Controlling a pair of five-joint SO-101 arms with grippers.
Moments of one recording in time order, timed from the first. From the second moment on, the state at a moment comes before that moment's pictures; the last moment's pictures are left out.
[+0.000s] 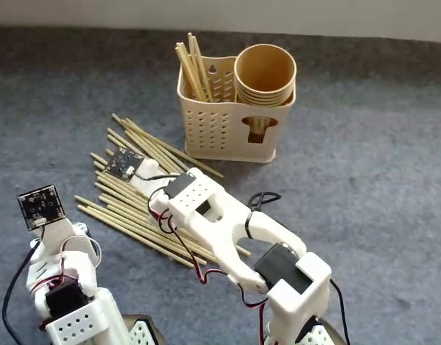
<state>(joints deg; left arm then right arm) -34.2 -103.8 96.0 59.4 -0.6 -50.5 14.3 17.1 47.0 21.4</state>
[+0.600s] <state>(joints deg) -34.2 -103.8 96.0 59.4 -0.6 -48.2 8.5 13.5 55.9 21.4</state>
